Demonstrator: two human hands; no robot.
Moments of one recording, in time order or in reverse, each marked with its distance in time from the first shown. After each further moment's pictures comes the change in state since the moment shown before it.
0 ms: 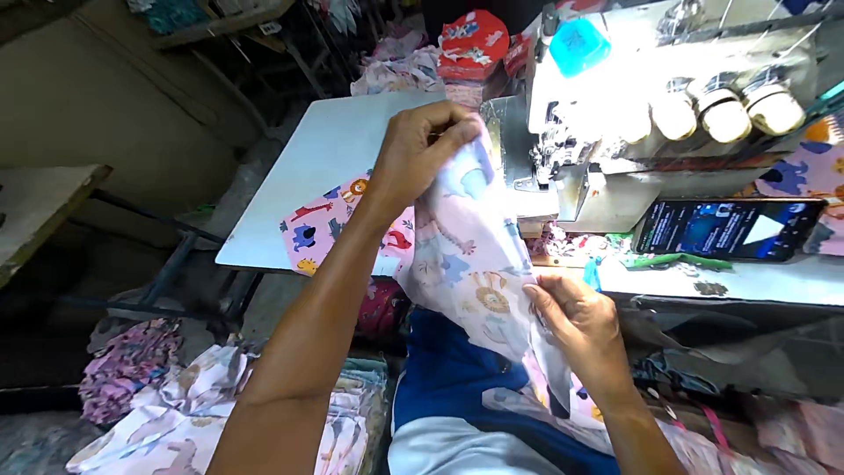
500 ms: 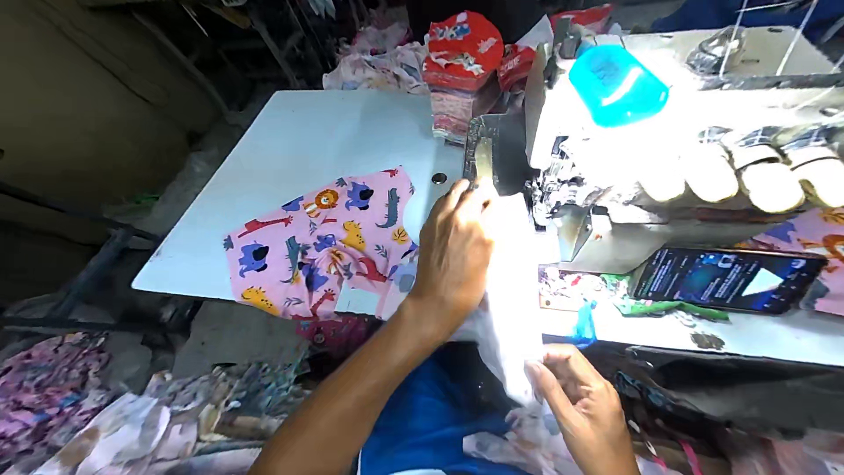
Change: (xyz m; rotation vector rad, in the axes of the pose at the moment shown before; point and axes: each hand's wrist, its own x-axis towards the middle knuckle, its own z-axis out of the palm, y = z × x) left_hand -0.031 0.015 0.085 0.559 0.023 -0.021; right_hand -0.029 0.014 -0.007 0.103 -0.001 0.248
